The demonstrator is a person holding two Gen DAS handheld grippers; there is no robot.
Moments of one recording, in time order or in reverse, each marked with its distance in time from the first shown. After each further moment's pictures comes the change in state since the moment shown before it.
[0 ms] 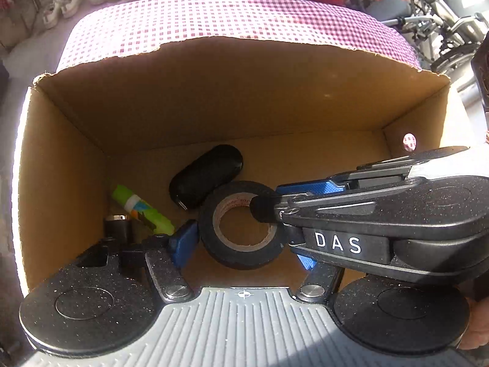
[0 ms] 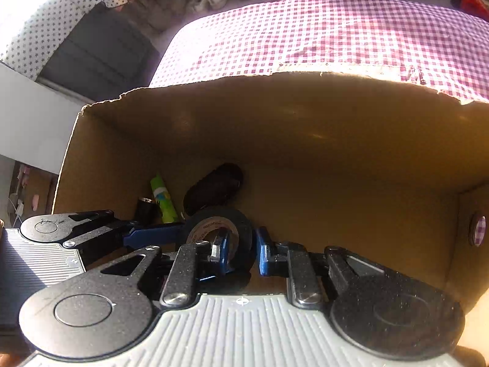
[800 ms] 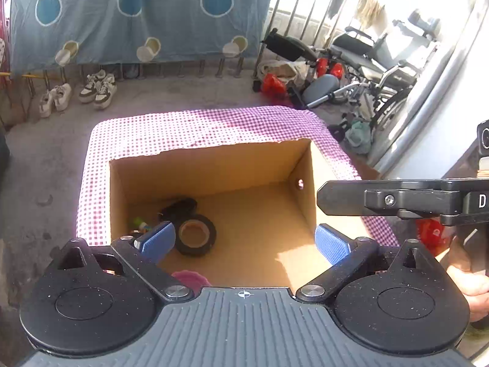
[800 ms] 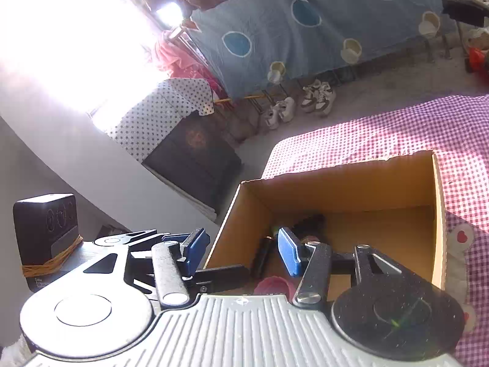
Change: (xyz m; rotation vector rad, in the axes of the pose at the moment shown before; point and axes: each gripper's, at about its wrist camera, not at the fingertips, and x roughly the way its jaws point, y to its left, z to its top) left arm -0.152 -0.045 -0.090 0.140 -0.421 -0.110; right arm -0.220 0.023 -0.146 -0.030 -0.535 0.340
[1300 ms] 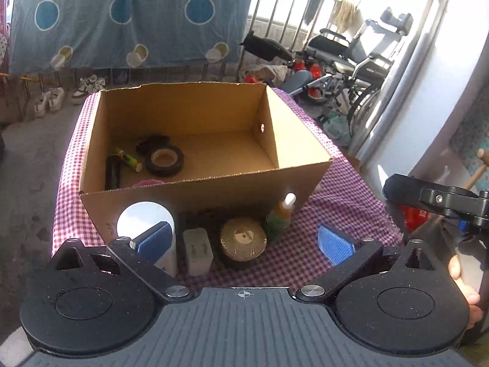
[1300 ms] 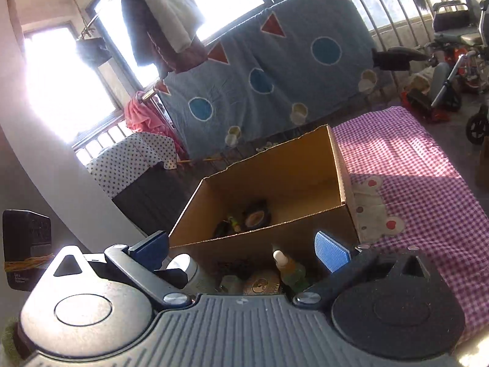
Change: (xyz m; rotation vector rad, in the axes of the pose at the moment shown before) left arm -0.009 -0.041 -0.120 0.015 -0.057 -0.022; right arm -0.095 0.002 -0.167 -0.033 -0.246 -0.310
